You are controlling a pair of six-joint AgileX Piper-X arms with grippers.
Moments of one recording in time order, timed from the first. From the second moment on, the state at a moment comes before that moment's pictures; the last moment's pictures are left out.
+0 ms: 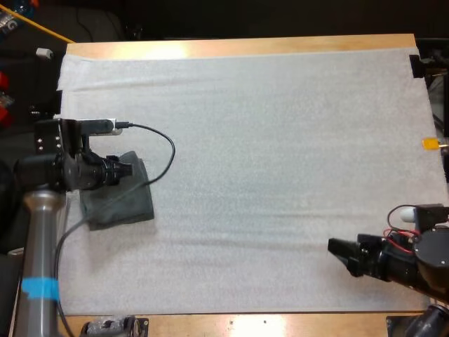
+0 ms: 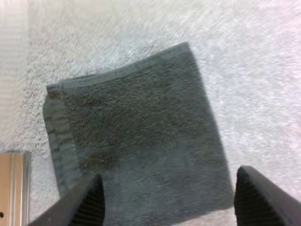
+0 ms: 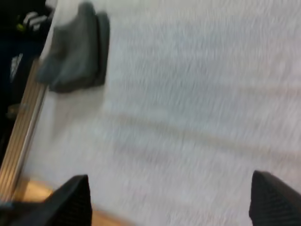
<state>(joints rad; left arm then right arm) 0.12 1.19 -1.08 1.09 0.06 -1.70 0.77 0.54 -0.82 1.03 -0.06 -1.12</state>
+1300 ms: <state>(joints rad) -0.07 0.77 -1.08 1.26 0.04 -1.66 -0.04 0.59 -0.82 0.94 0.08 -1.83</state>
